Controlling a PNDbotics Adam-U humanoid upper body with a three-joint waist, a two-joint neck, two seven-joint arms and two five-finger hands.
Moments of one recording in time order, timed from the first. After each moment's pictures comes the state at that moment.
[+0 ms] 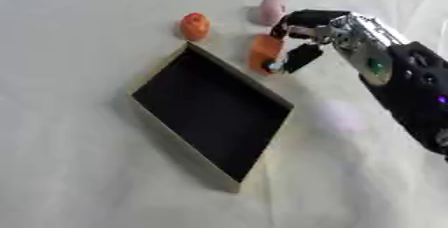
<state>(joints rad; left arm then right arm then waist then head) -0.23 0.34 0.08 -1.99 -0.12 -0.09 0.43 -1.05 -0.48 0.45 -1.08 0.75 -0.09 0.53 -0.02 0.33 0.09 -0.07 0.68</state>
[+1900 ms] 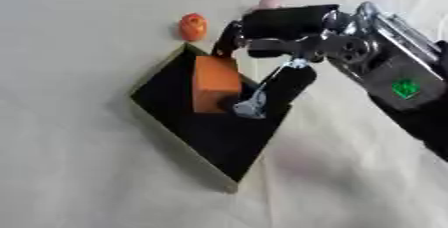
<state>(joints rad) -0.23 0.34 0.08 -1.99 -0.12 -0.10 0.42 -1.00 -0.57 0.62 -1.73 0.54 0.04 0.72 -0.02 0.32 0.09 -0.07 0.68</state>
